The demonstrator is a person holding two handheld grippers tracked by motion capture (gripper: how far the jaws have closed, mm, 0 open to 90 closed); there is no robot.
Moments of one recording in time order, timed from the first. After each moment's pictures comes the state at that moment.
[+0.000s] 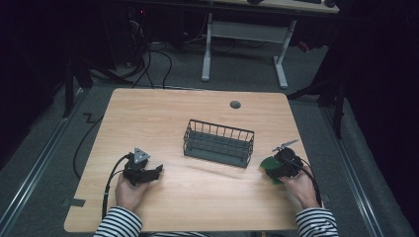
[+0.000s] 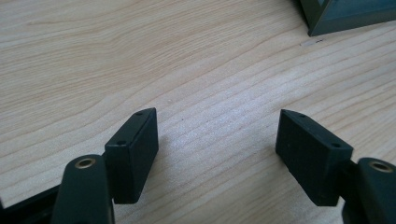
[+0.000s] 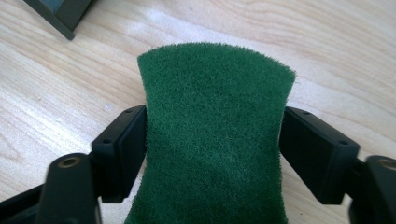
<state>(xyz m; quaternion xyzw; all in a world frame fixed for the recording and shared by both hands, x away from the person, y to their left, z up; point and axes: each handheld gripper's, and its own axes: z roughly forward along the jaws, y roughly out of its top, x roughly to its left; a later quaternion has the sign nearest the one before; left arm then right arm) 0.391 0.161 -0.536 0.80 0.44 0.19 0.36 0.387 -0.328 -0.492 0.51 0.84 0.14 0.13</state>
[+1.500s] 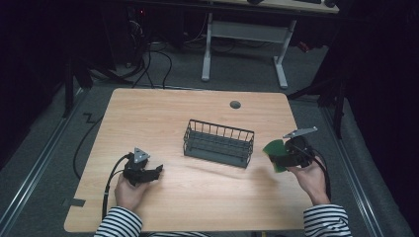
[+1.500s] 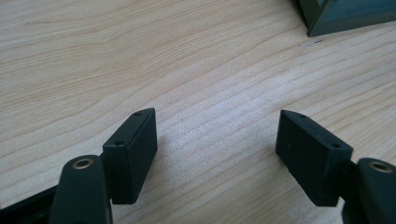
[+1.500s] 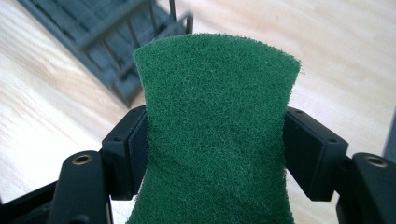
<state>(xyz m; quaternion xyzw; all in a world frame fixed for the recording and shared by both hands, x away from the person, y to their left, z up) 0.391 0.161 -0.536 0.80 0.44 0.19 0.36 0.377 -0.329 -0.415 0.50 0.81 0.24 0.17</state>
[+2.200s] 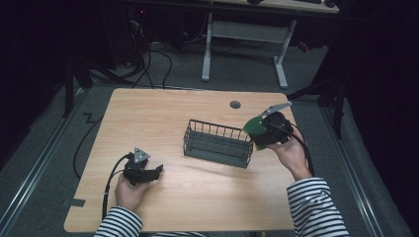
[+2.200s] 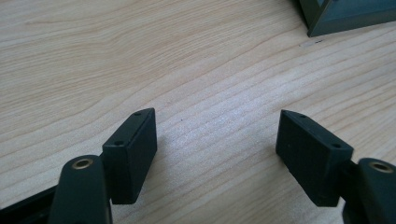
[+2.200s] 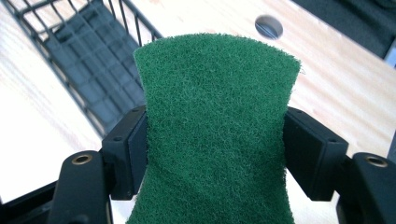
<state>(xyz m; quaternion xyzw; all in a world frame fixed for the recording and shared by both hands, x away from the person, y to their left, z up) 0.391 0.161 -0.536 0.80 0.44 0.19 0.36 0.424 -0.261 -0.369 0.43 0.84 0.24 0.22</state>
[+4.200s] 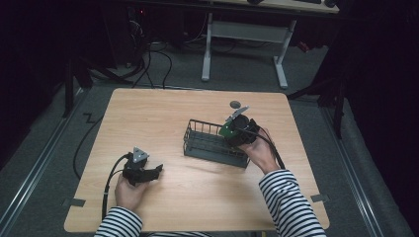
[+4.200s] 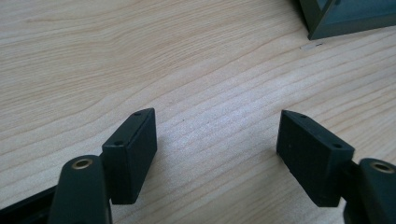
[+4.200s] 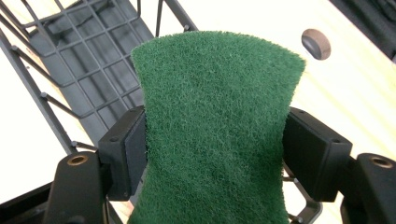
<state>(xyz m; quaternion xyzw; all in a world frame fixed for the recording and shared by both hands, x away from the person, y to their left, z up) 0.392 0.163 -0.536 0.79 0.45 0.18 0.37 0.454 -0.187 -0.415 0.39 0.87 0.18 0.23</state>
